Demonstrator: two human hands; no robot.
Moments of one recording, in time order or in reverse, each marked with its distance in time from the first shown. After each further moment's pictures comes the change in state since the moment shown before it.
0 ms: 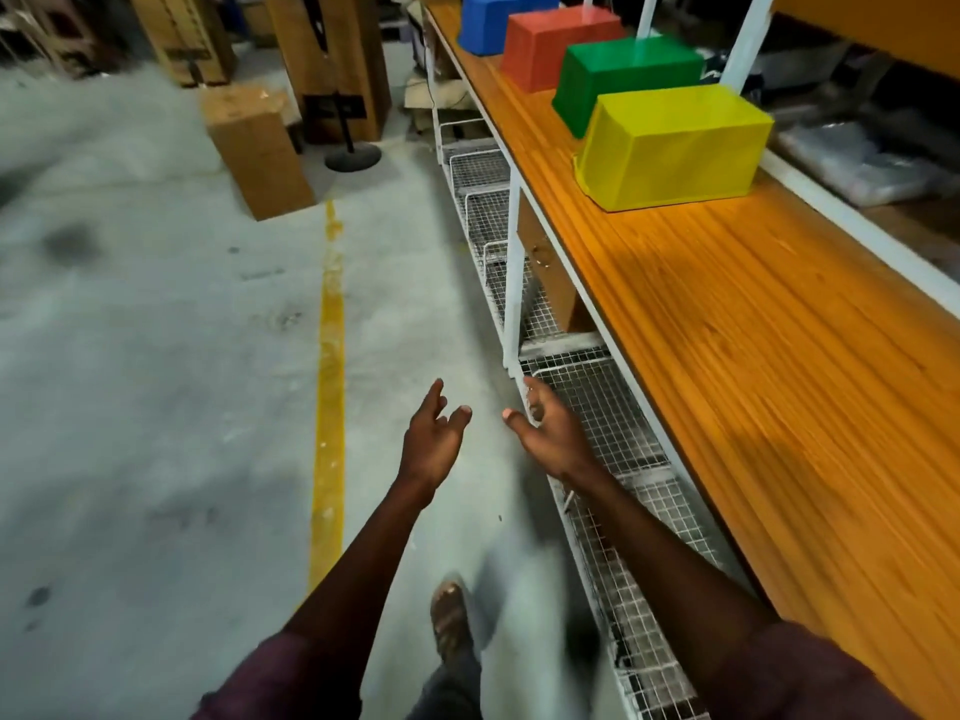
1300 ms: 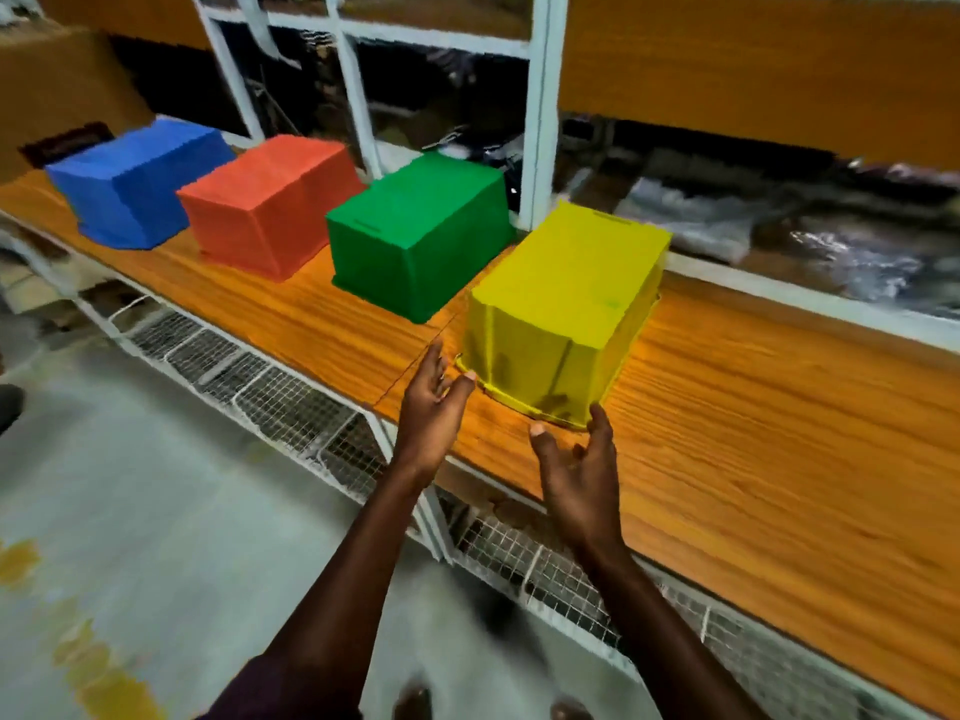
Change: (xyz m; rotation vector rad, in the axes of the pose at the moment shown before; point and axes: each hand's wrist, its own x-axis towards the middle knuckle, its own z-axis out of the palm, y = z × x) left_hand 0.572 0.303 0.178 0.015 -0.817 0.386; right_hand 0.470 -0.108 -0.071 0.372 1.144 0.316
